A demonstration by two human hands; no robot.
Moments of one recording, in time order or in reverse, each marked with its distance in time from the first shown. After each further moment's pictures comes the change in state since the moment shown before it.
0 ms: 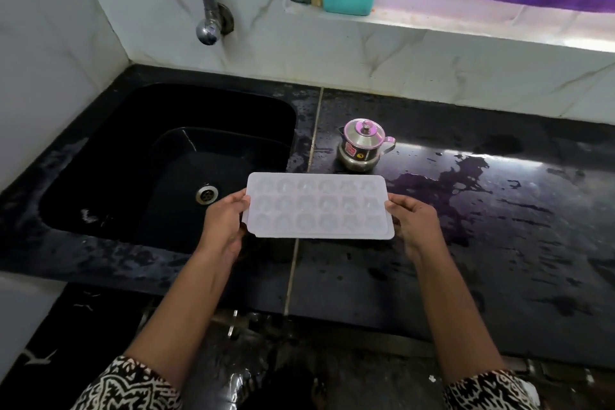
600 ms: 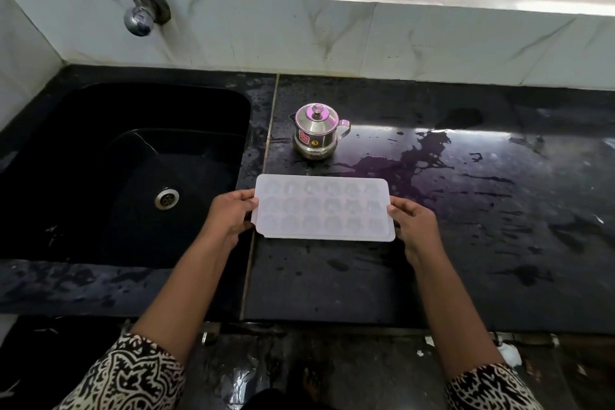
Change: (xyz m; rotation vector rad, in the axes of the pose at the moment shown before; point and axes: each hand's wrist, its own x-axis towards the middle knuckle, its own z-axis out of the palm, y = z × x) left_hand 0.020 -0.039 0.072 0.349 -0.126 -0.070; right_hand 0.029 0.044 -0.074 0.024 0.143 0.055
